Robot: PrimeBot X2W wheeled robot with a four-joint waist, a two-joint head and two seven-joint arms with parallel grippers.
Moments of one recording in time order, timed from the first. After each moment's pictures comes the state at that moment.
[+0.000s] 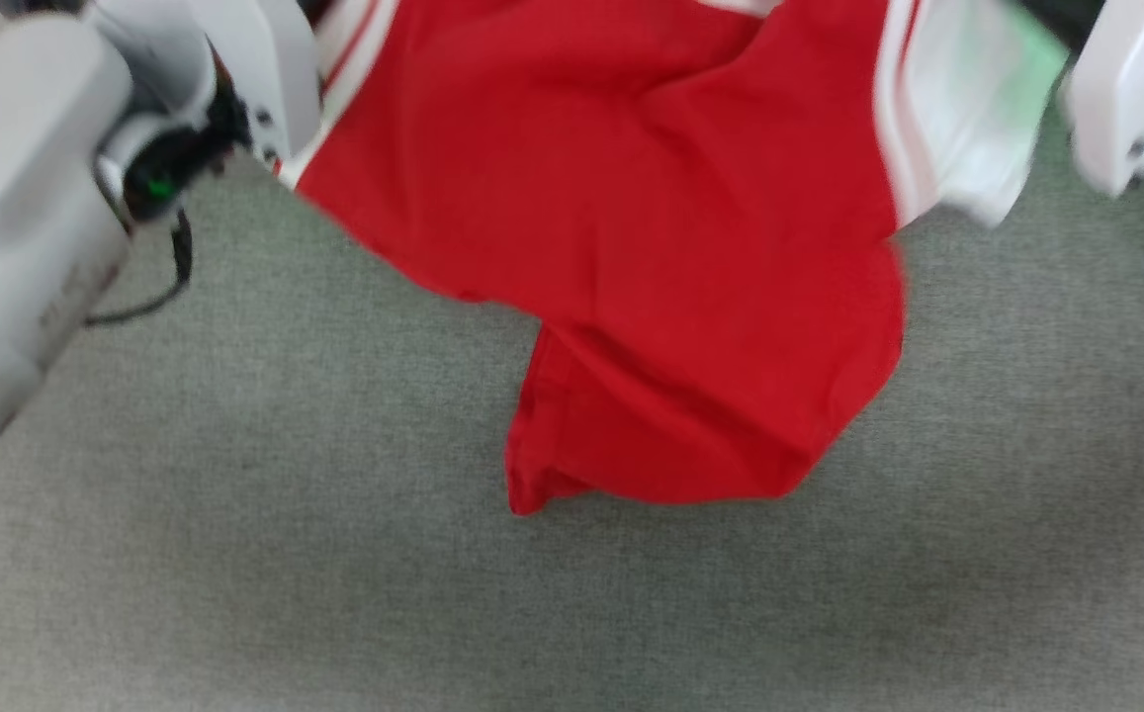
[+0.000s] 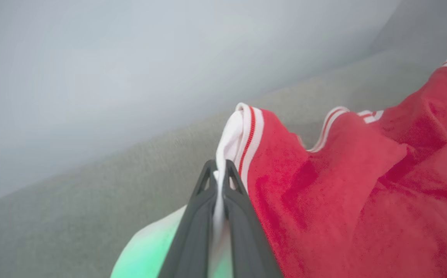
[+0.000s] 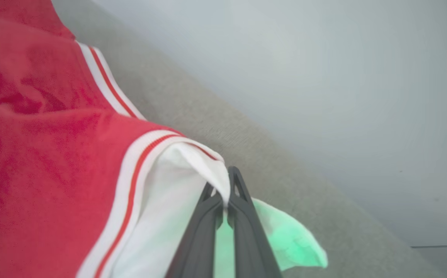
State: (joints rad) left arm -1.48 0.60 -1.26 0.68 -1.24 -0.13 0.08; right arm -1.44 -0.71 1.25 0.48 0.98 0.13 0.18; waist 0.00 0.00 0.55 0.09
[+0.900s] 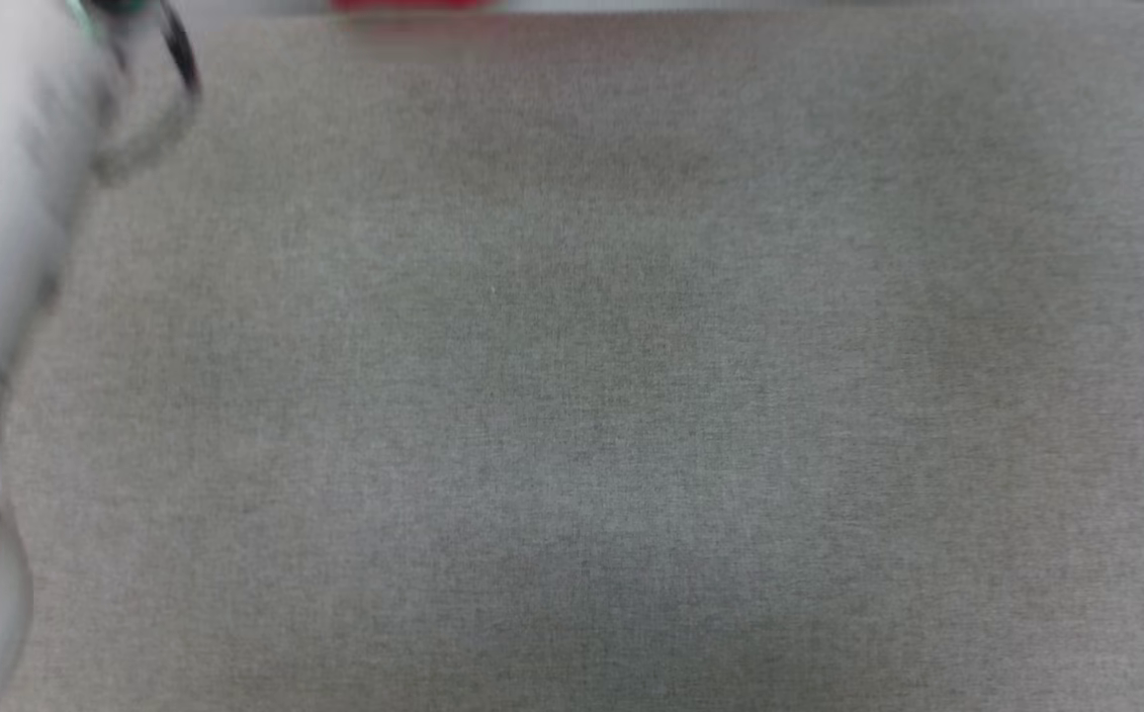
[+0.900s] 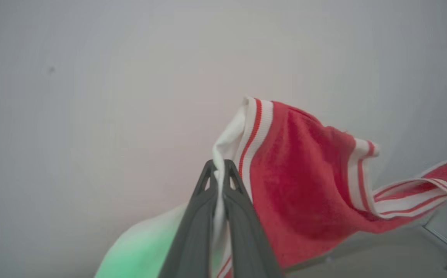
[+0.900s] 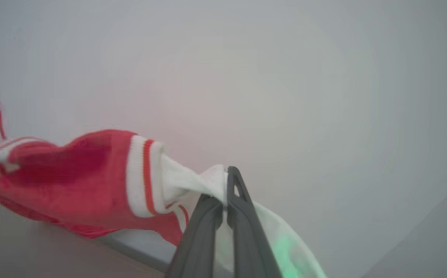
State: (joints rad) left arm -1.65 0.40 -1.03 1.05 -1.34 -0.13 -0.25; right arm -1.70 -0.36 1.02 1.16 0.92 0.13 -0.17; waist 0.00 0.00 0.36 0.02
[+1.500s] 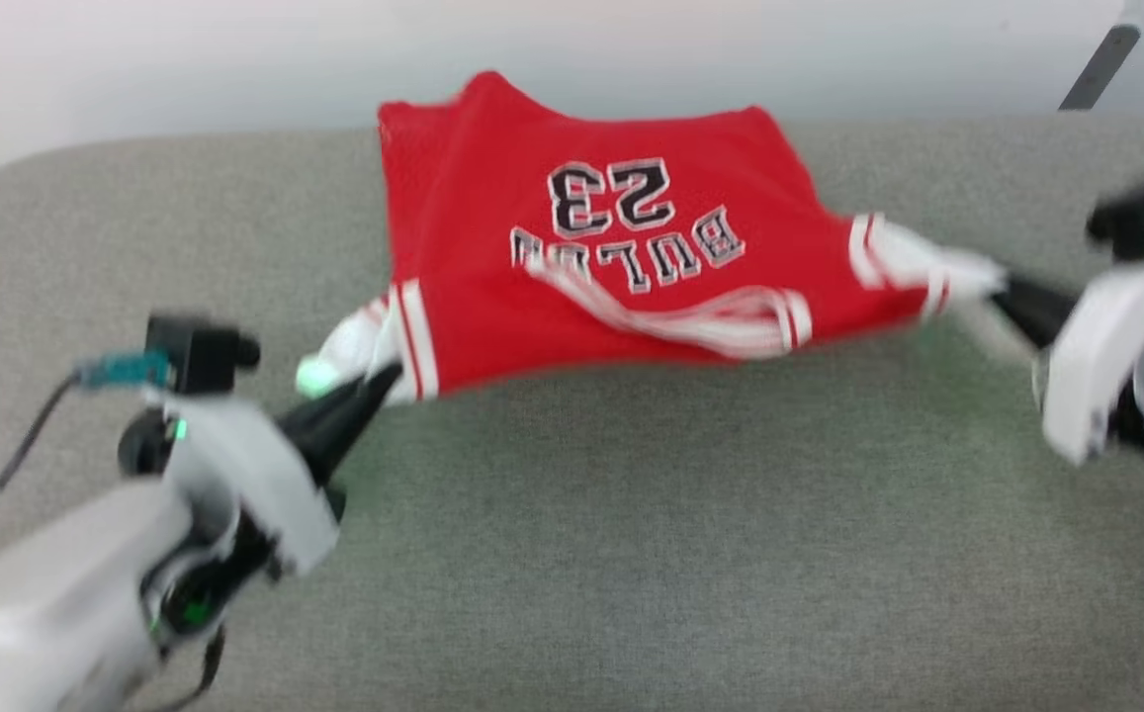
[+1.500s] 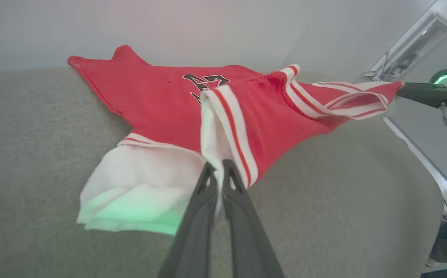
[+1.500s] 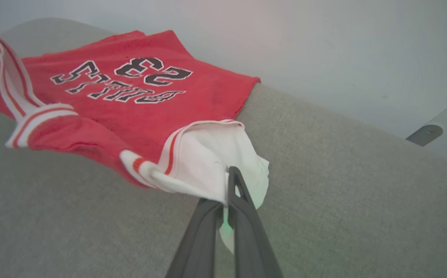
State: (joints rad) left arm -0.91 0.78 -1.25 0.35 -1.43 -0.13 -0.23; right arm -1.05 -0.72 1.18 0.56 1.13 0.13 0.01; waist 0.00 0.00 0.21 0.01
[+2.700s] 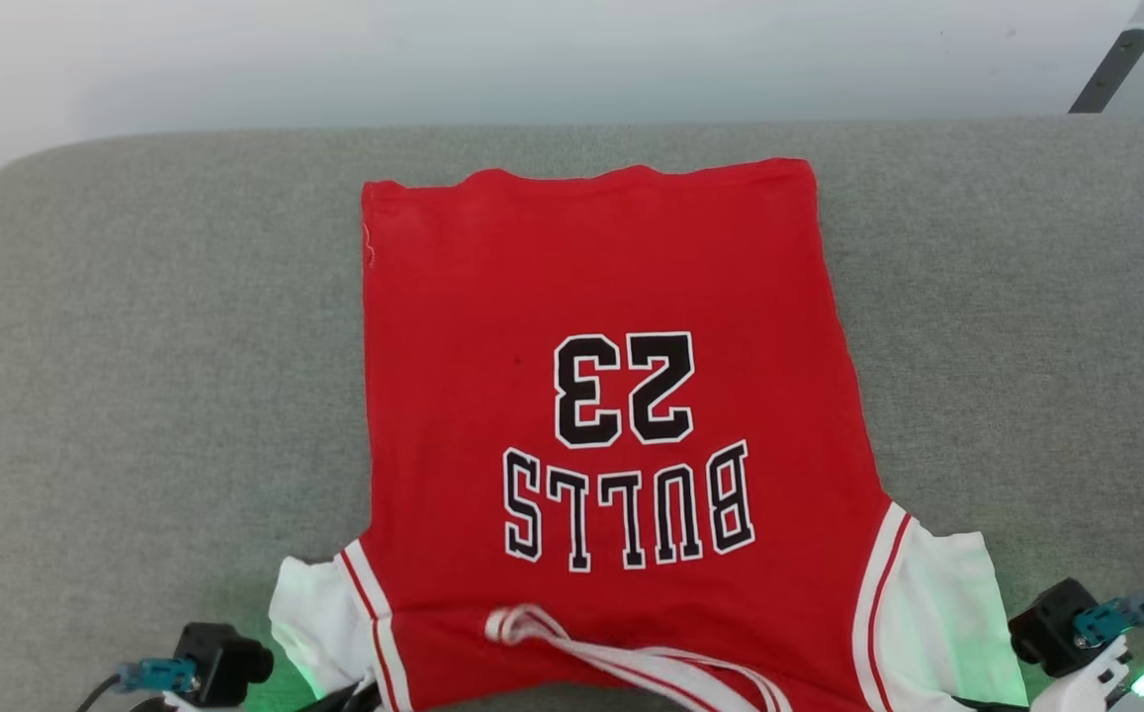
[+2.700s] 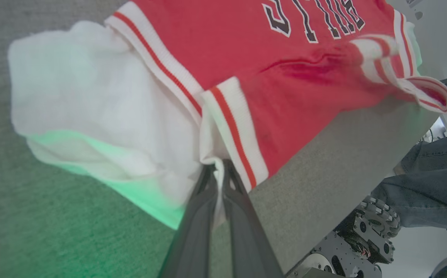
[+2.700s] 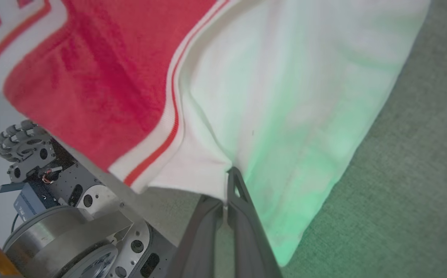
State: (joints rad) left arm -0.42 0.89 -1.23 0.20 -1.24 -0.13 -0.25; right arm -0.11 -0.82 0.64 -0.09 0.83 0.13 0.49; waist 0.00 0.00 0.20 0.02
